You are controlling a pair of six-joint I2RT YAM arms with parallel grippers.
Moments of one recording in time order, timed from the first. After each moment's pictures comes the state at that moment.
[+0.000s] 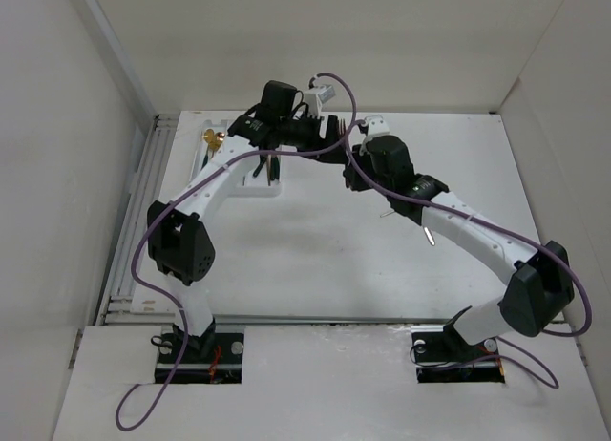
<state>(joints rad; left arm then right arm) -0.50 1.85 1.82 -0.59 0.69 -0.22 0.63 1.45 1.20 -0.21 0.14 0.29</state>
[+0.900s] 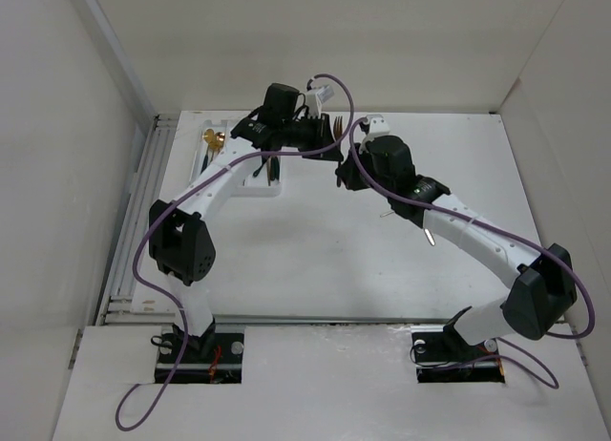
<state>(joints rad) -0.50 1.85 1.79 -0.54 0.65 -0.35 0.64 1.43 1.19 -0.15 0.07 0.38</state>
